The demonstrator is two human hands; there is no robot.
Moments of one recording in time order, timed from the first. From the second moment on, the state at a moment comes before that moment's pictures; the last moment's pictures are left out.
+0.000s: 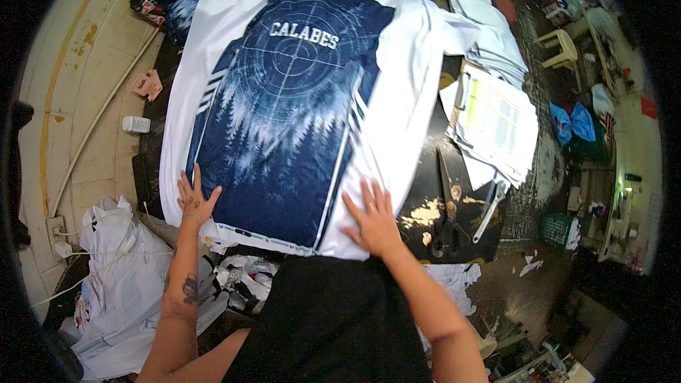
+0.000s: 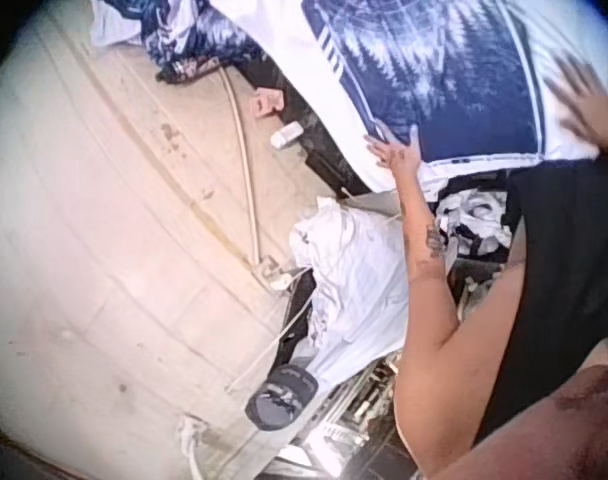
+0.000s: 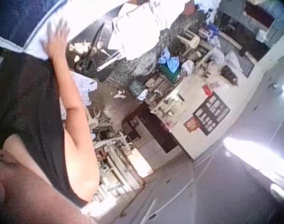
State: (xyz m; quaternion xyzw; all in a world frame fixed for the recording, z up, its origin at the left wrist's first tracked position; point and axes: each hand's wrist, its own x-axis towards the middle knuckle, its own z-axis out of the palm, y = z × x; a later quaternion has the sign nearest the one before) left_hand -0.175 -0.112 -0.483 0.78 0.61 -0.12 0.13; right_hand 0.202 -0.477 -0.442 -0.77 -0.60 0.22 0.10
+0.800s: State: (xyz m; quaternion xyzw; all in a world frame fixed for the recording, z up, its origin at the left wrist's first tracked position) left_hand -0.042 -0.059 -0.500 0.73 0.67 -0.07 0.14; right_hand 0.212 -0.487 -0.439 -0.79 -0.55 0.27 -0.08
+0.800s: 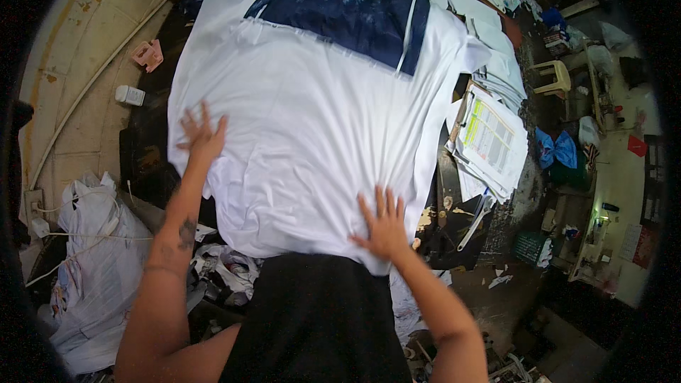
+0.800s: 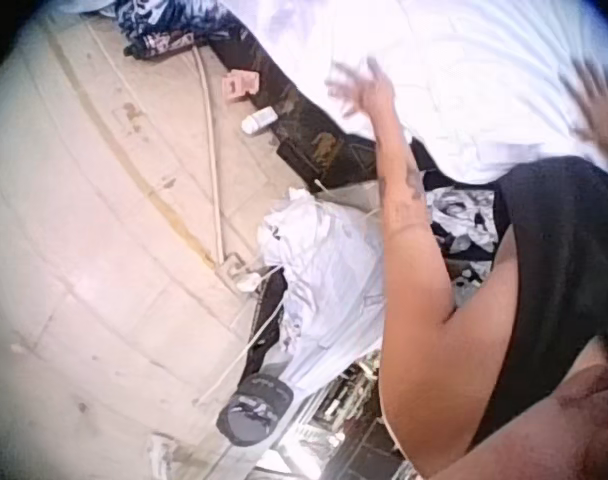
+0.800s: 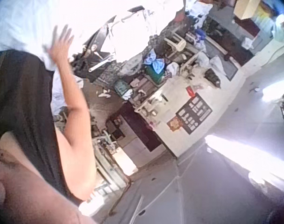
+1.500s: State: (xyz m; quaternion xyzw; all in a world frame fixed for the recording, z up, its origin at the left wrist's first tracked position) left_hand 0.085 -0.489 -0.501 0.91 0.30 0.22 0.19; right_hand 0.343 -0.737 -0.419 -0.70 -0.19 0.54 0.42
